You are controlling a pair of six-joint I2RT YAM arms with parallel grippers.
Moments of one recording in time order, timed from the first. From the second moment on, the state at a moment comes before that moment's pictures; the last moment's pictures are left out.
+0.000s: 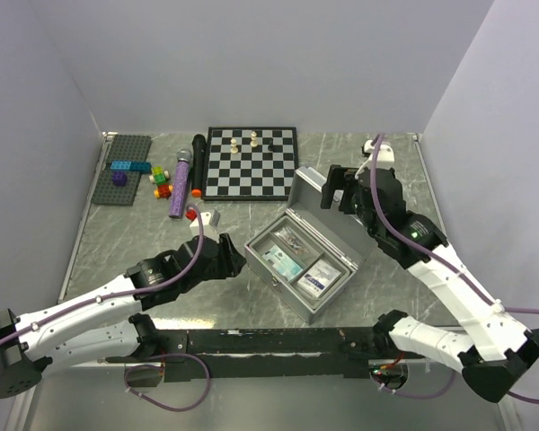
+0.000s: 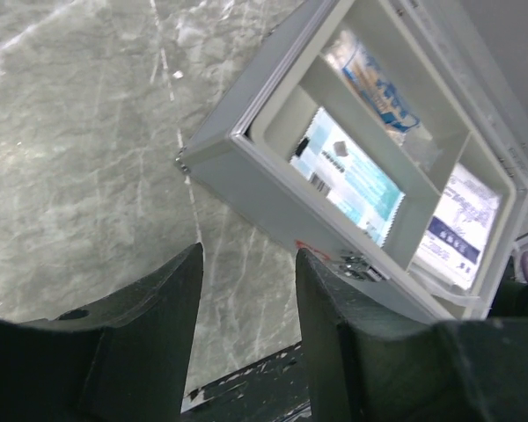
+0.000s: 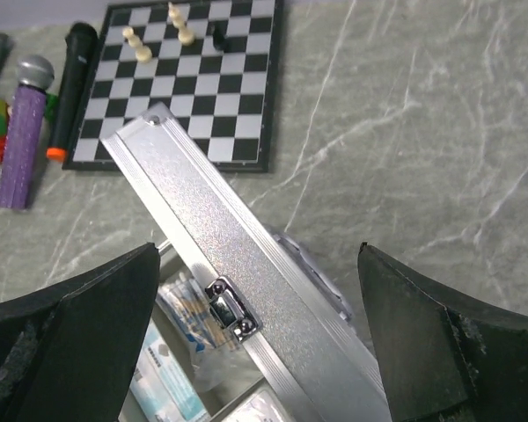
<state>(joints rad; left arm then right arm) -1.00 0.88 0.67 -0.40 -0.34 -0.88 0.61 0.97 1.15 -0.57 0.44 0.37</state>
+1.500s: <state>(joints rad) -0.98 0.89 0.56 -0.31 -0.32 -0.88 0.79 0.95 0.96 -0.53 0.05 0.44</state>
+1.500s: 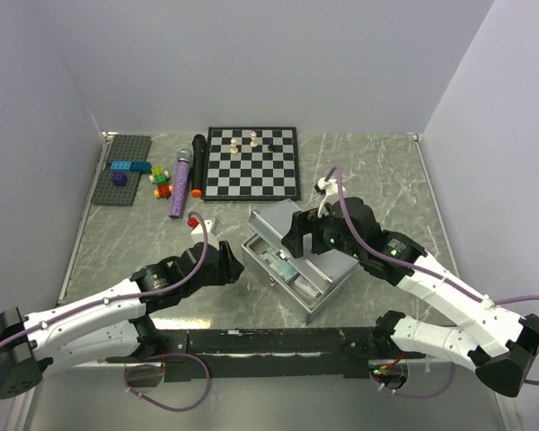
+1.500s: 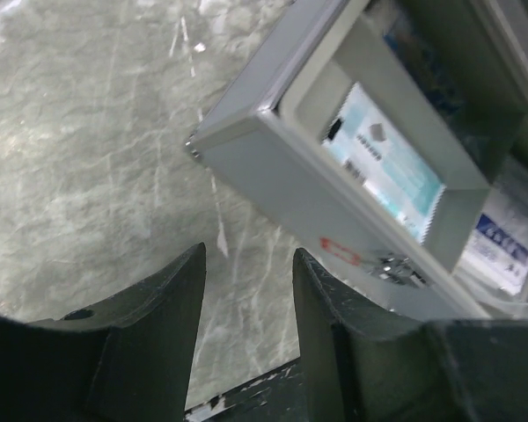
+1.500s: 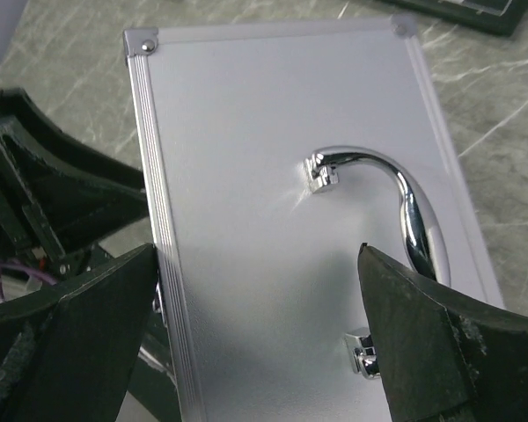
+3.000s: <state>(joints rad) -0.88 0.94 0.38 0.24 0.02 -0.70 0.69 0.97 0.80 -0.39 0.17 0.45</state>
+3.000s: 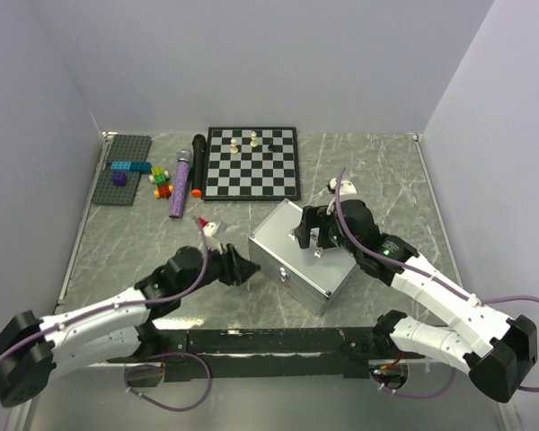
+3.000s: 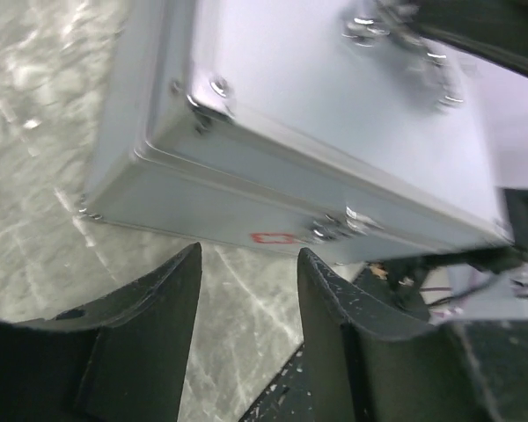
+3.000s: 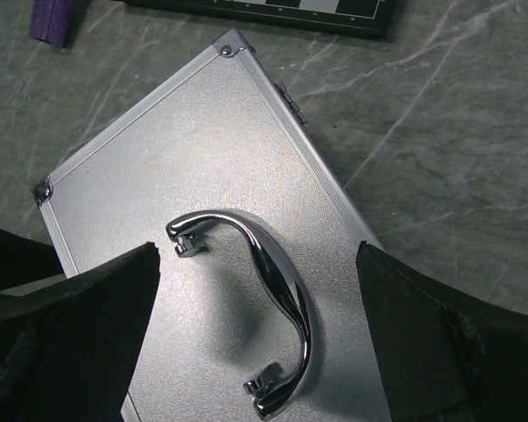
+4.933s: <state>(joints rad) -0.90 1.59 0.23 1.28 0.44 -0.73 0.68 0.89 0.81 -0.52 0.10 0.37</state>
